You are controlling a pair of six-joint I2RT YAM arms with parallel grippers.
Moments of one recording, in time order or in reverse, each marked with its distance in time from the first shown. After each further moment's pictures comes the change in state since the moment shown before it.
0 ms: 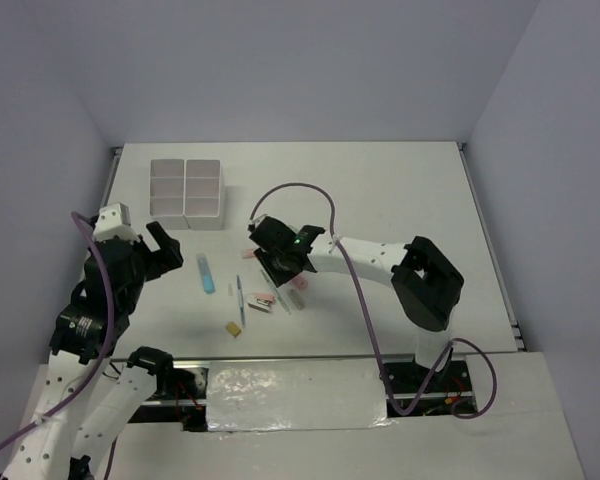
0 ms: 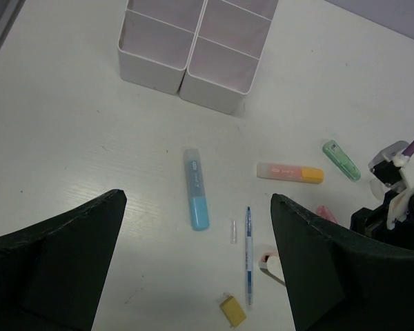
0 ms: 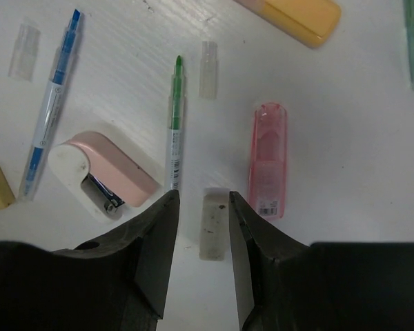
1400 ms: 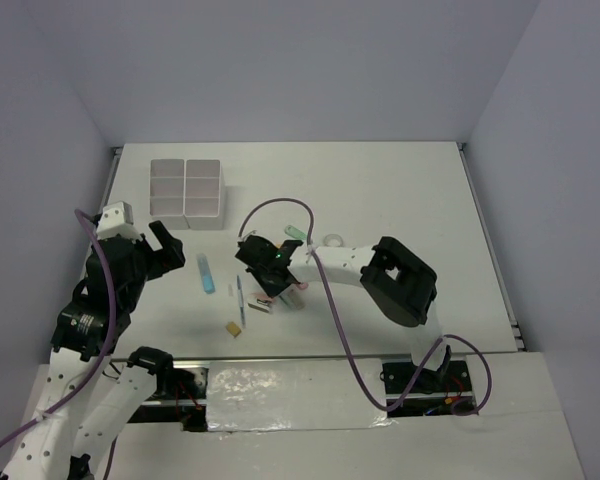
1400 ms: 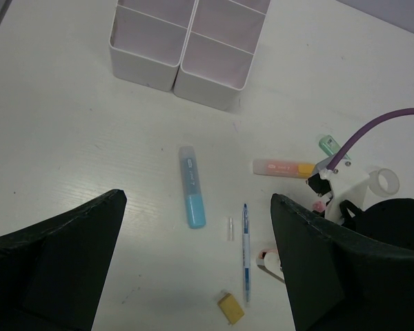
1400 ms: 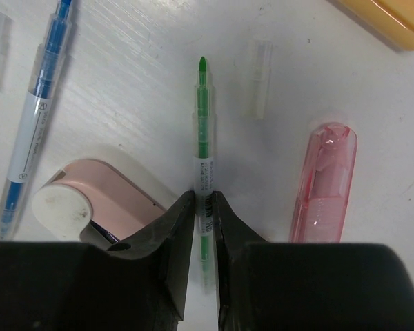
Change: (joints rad) left arm 0.000 0.017 0.000 0.006 0.023 0.002; right arm 0.072 0.162 0.025 0.044 0.046 0.034
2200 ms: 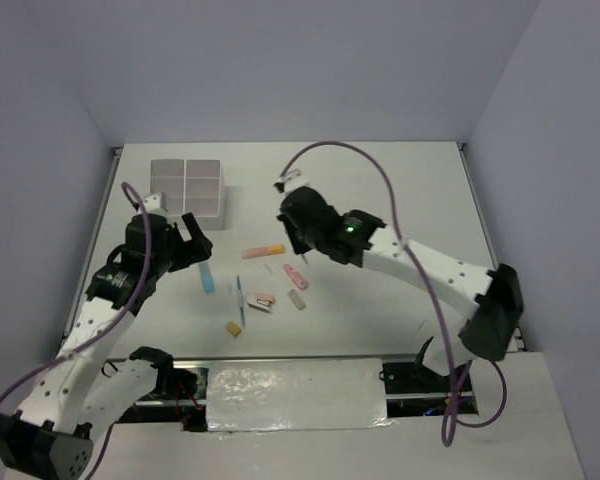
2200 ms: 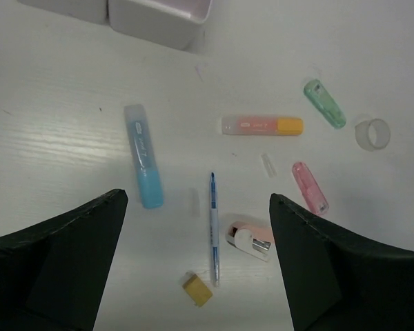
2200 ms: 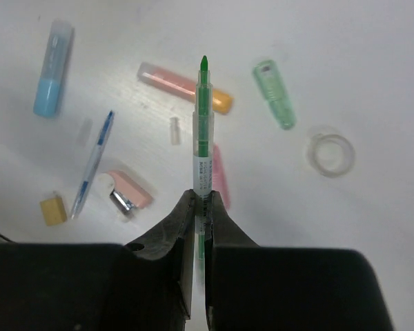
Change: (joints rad) left arm -0.005 0.209 -0.030 0.082 0.178 -0.076; right arm -0.076 -0.424 0.037 -0.093 0.118 -0.041
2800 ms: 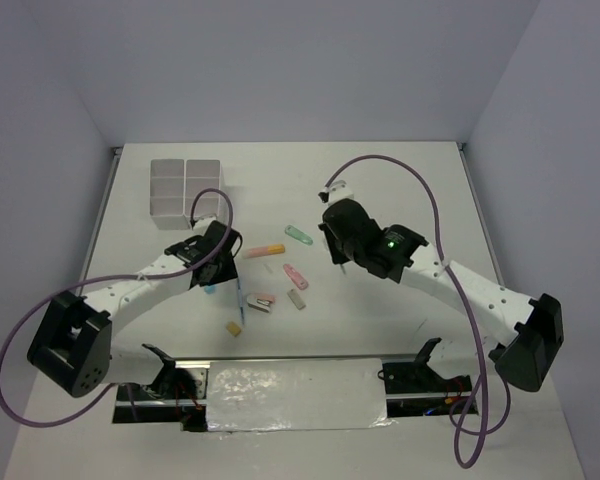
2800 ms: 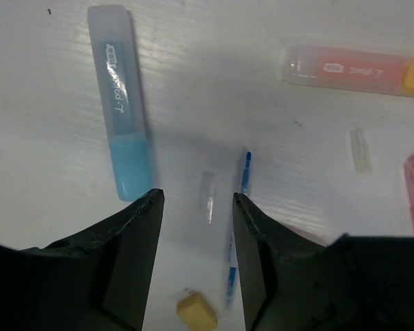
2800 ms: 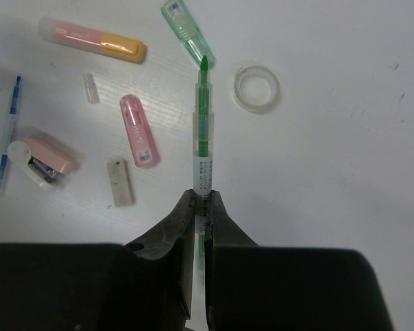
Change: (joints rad) left arm -0.278 0.517 -0.072 0.101 -0.220 -0.233; right arm -0.133 -0.319 -0.282 -0.040 0.041 0.009
